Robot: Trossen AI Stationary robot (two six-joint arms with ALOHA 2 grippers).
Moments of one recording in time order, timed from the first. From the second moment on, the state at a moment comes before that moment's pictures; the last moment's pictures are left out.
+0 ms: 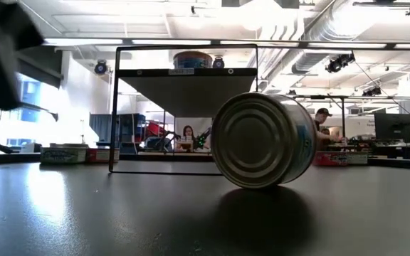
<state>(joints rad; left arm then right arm) -0.79 1.86 1.29 -0.74 -0.45 -1.07 0.68 1.76 1.43 -0.51 0.24 0.60</state>
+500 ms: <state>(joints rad) -0.84 1.76 1.29 -0.76 -0.46 -1.09 0.57 1.96 1.55 -0.82 0.51 1.00</state>
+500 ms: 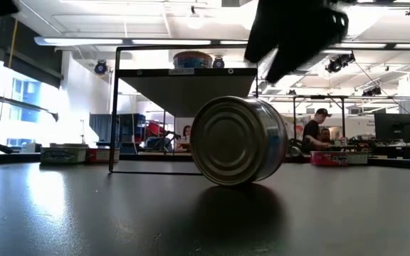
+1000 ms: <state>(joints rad) -0.78 1.54 1.29 -0.79 -0.53 -0.82 0.51 1.97 1.49 -0.63 0.48 0.93</state>
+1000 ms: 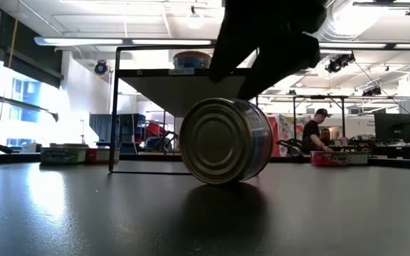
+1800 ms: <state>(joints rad) -0.79 1.49 1.29 -0.63 -0.58 -0.63 0.50 2.06 1.49 -0.55 0.39 0.94</state>
